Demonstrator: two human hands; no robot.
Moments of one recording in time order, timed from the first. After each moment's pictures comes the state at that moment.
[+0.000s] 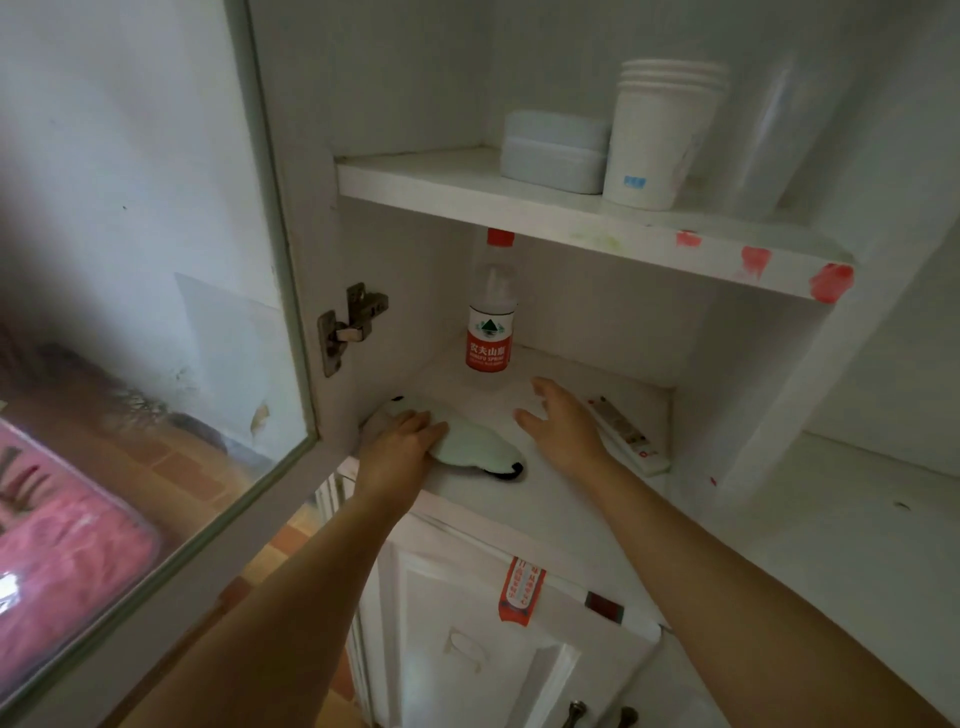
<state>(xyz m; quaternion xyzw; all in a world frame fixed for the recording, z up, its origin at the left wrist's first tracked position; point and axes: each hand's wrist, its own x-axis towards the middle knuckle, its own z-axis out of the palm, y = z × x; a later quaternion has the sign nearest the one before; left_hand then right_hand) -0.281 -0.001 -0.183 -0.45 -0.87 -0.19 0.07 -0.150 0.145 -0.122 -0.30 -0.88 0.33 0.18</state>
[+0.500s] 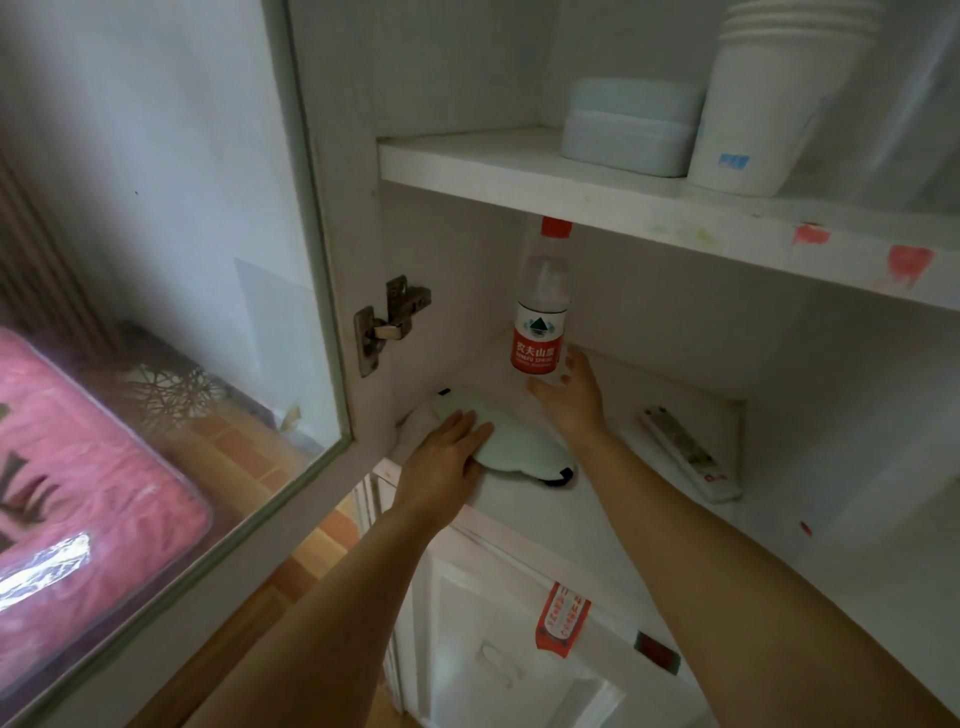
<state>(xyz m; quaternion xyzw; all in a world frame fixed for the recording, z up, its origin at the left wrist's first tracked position) -0.283 0.007 -0.197 -0.45 -0.85 -0.26 0.04 -0.218 0.156 -0.125 -0.31 -0.77 0.48 0.30</state>
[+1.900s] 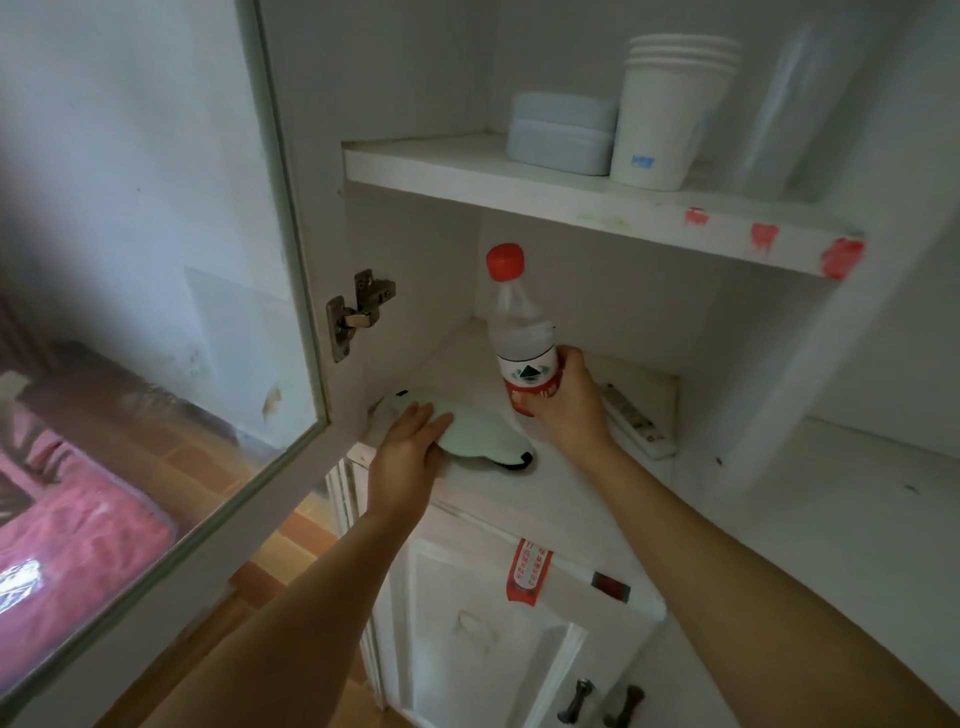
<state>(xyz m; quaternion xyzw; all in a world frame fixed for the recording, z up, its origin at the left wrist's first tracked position) -0.256 -0.013 -0.197 -0.39 -0.83 -0.39 0.08 -0.152 0.132 -0.112 -0.29 -0.79 0.43 0.34</state>
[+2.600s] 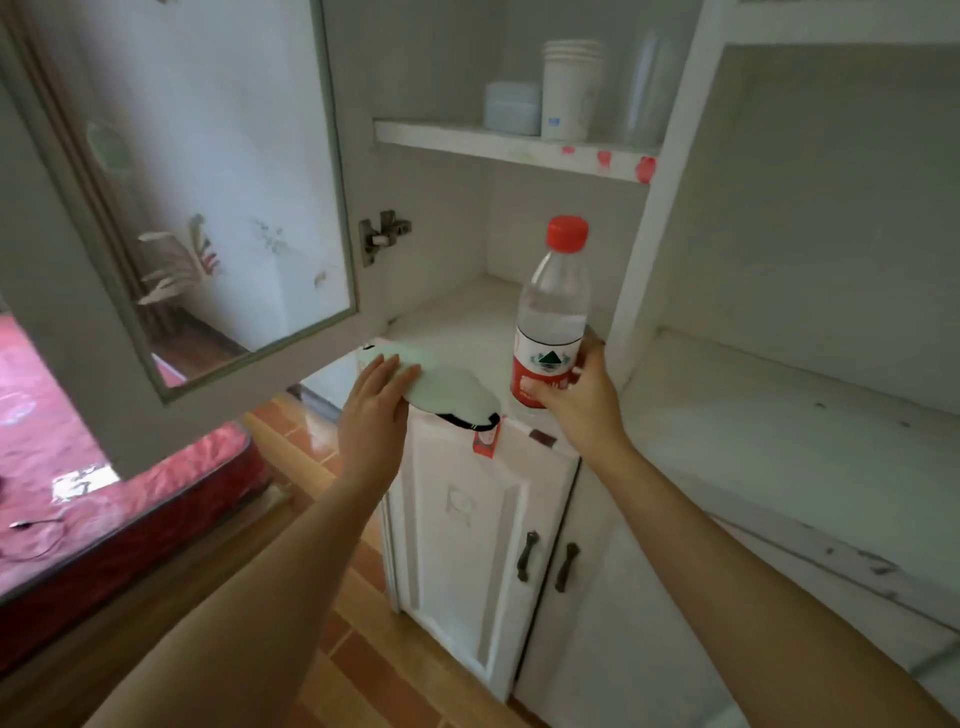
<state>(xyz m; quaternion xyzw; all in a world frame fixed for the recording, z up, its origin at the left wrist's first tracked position) -0.083 -0.117 -0.168 -0.32 -0.83 -0.39 0.24 0.042 0.049 -0.113 -0.21 -0.76 0.51 0.34</state>
